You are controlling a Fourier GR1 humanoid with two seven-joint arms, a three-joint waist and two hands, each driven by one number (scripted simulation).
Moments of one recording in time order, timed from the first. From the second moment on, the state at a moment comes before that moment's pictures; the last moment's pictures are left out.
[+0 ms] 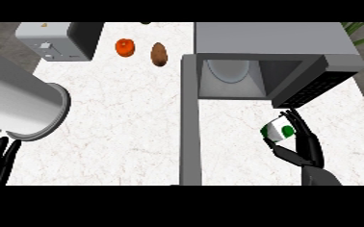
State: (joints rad) left arm 0.46 0.02 0.26 -2.16 0.26 -0.40 -0.13; right arm -0.37 -0.23 -0.30 -0.27 0.01 0.12 -1.05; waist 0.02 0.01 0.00
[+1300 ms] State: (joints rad) left arm 0.49 0.03 0.33 -2.17 0.32 -0.42 -0.12; right arm -0.23 -0.06 -0.15 -0.81 -0.09 0.27 -0.80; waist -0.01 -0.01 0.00
